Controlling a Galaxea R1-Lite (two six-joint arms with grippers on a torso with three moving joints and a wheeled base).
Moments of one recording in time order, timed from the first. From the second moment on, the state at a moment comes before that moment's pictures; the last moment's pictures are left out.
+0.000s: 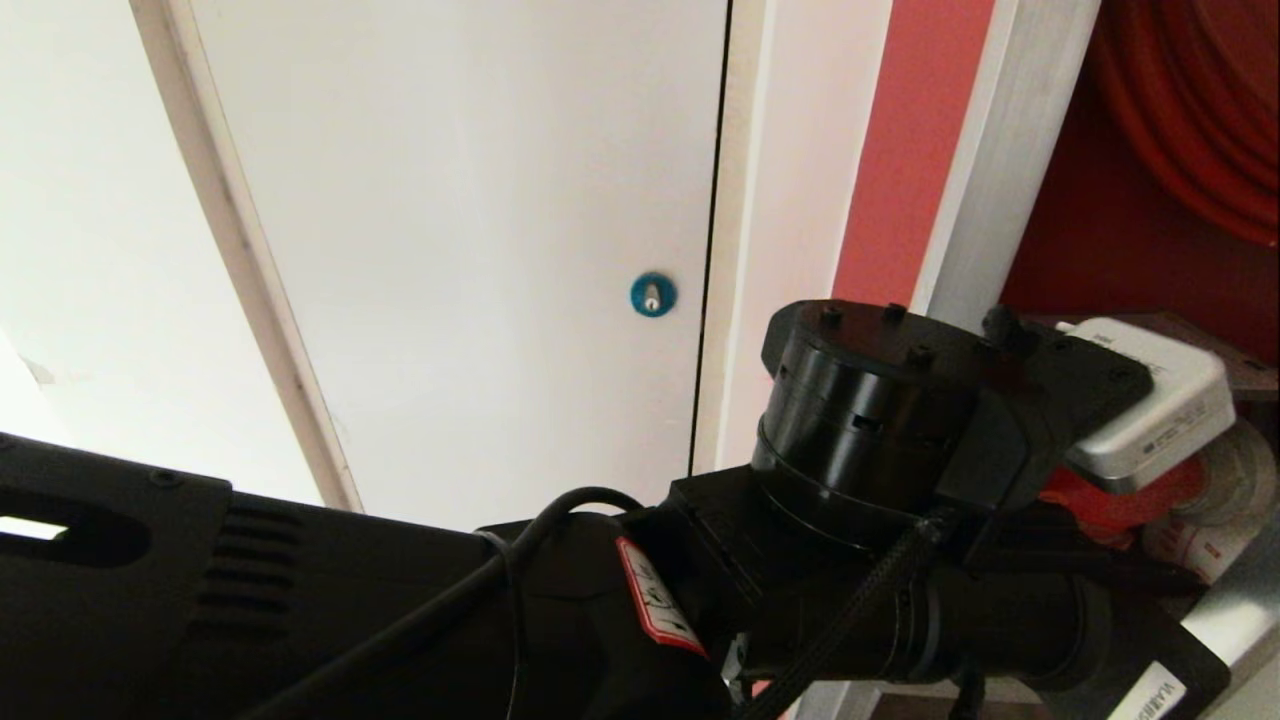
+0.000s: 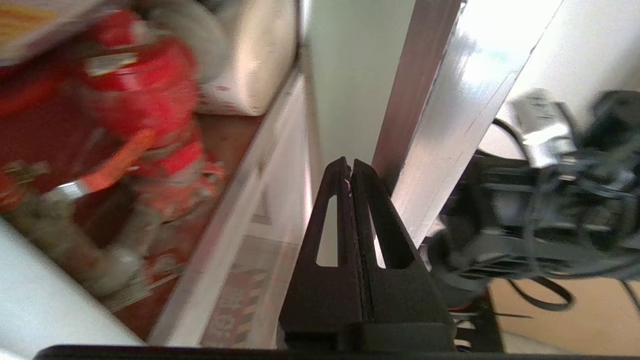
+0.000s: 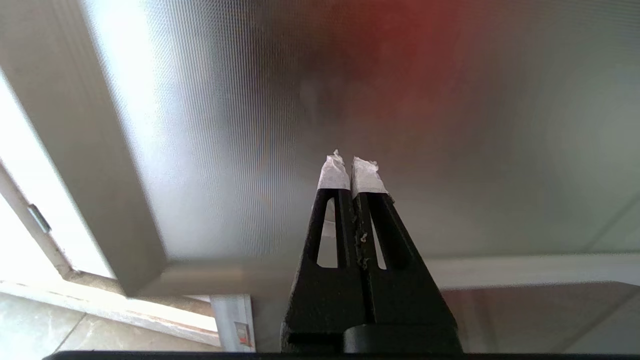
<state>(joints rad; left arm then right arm) -1.19 1.96 -1.39 -0.51 -0.37 -0.03 0.01 0.00 0.00 0.01 0.03 -0.07</state>
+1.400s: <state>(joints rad) -1.23 1.93 -1.38 -0.49 -0.33 -0.04 0.01 0.00 0.00 0.01 0.03 -0.07</state>
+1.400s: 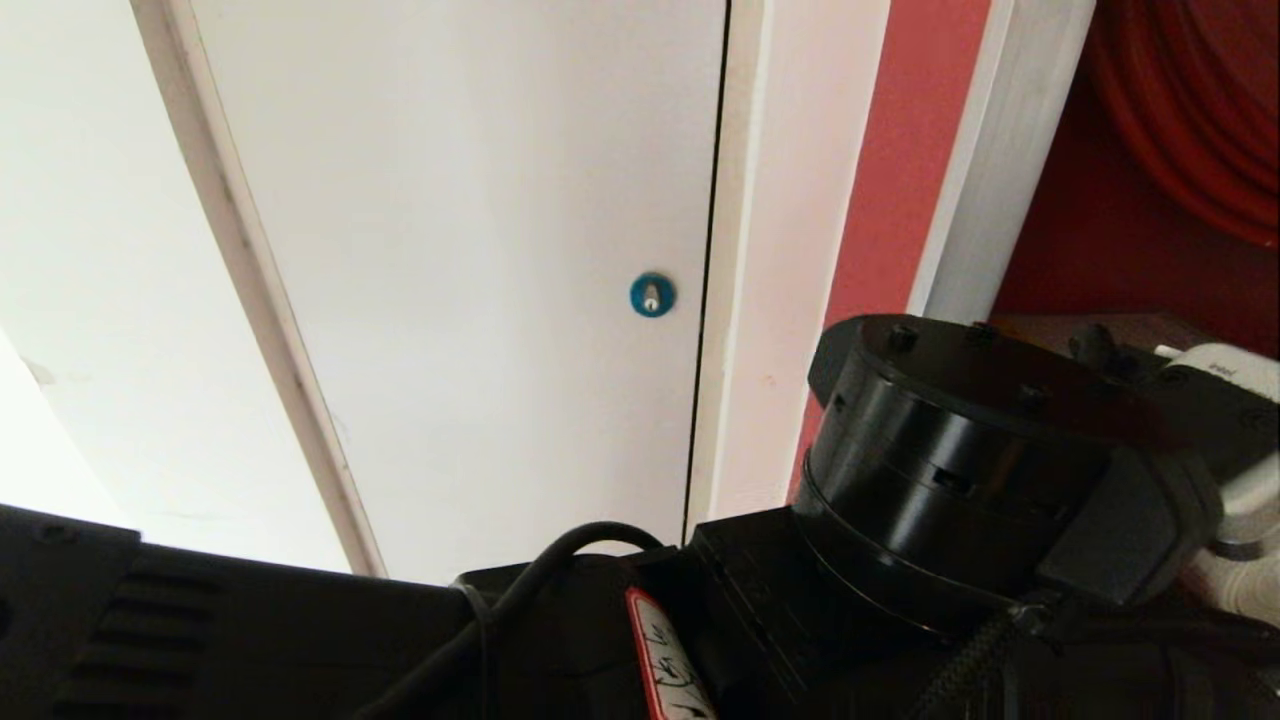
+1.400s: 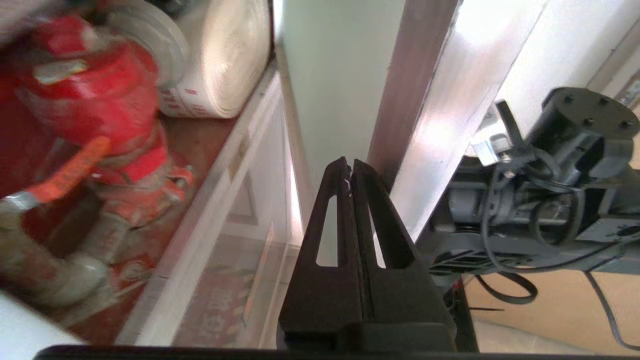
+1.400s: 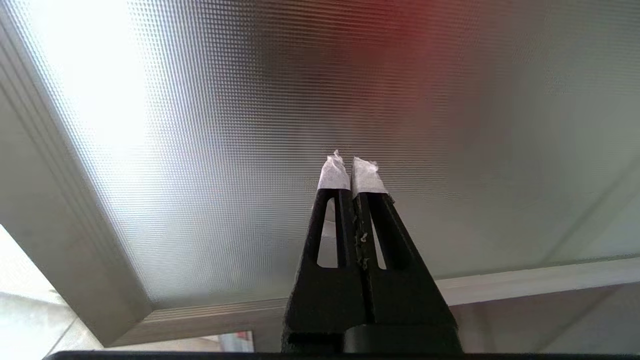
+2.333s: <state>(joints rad) -0.76 1.59 -0.87 -0.50 -0.33 -0.03 0.01 0.00 0.00 0.01 0.03 -0.07</state>
